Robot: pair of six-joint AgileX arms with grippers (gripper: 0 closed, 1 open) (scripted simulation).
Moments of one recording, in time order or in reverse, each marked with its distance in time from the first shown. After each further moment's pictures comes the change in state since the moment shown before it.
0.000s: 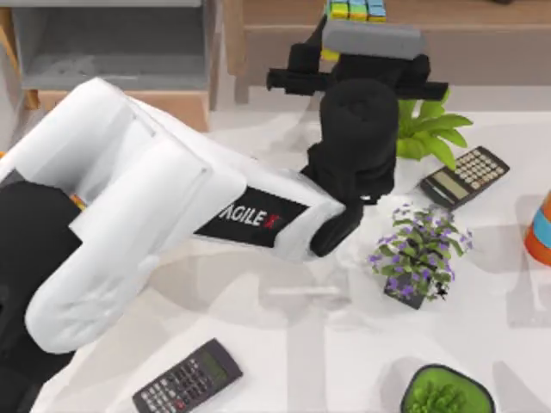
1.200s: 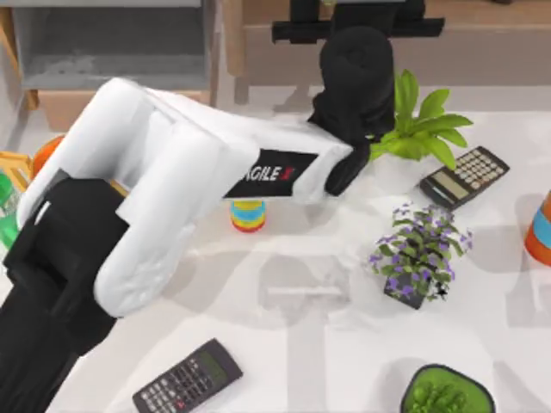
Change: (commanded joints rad) left arm 0.094 0.207 0.368 -0.040 0.066 -0.036; right arm 0.000 0.000 0.000 0.000 0.000 0.000
